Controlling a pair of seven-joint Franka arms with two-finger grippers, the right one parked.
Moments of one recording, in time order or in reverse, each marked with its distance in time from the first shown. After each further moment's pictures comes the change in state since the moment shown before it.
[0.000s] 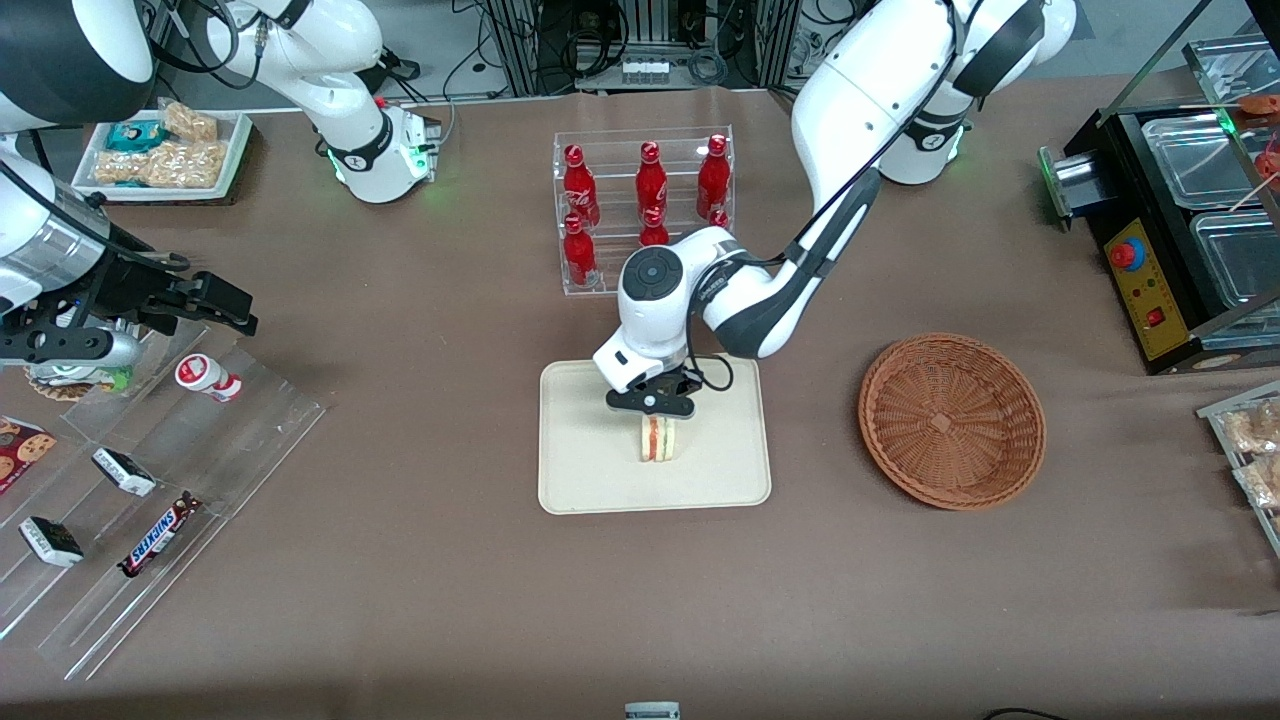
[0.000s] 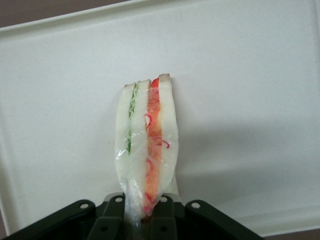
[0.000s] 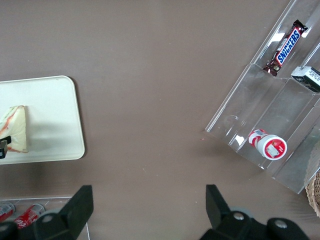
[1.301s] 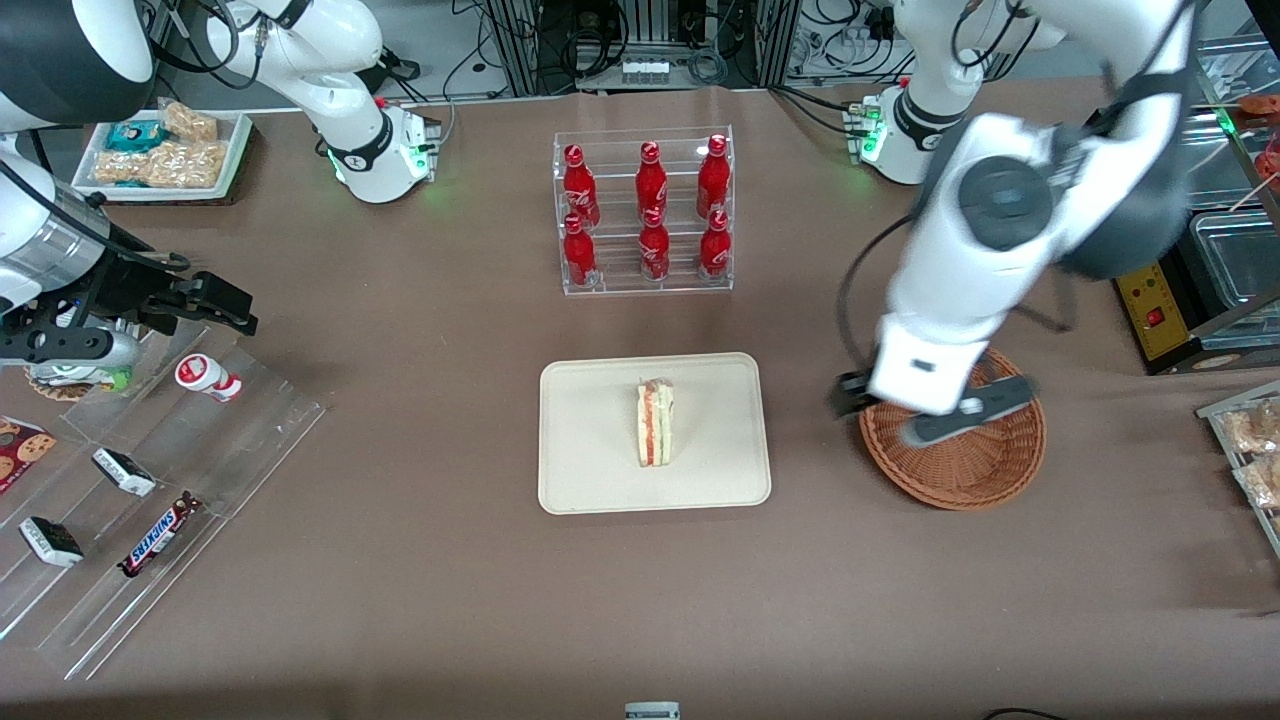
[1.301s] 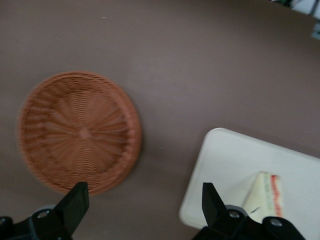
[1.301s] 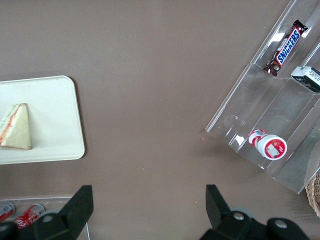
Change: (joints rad) arm 0.458 -0.537 0.023 -0.053 -0.196 -0.476 0.117
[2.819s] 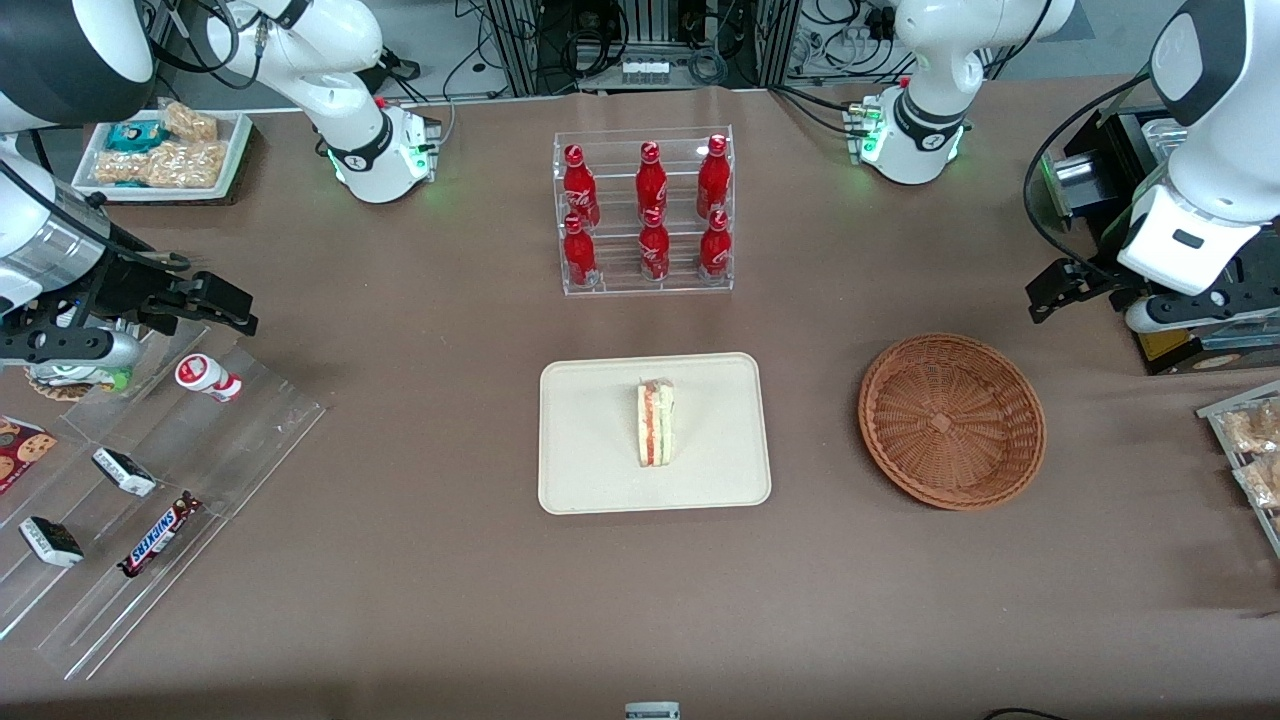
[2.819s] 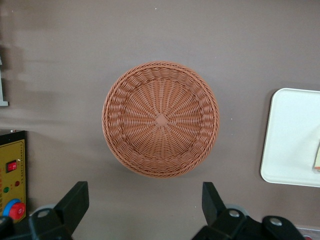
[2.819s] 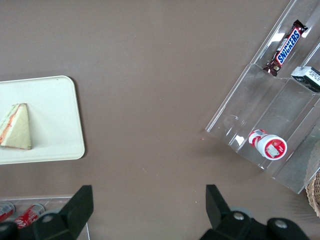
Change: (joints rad) arm 0.231 -0.342 0.071 -0.318 -0.130 0.007 0.528
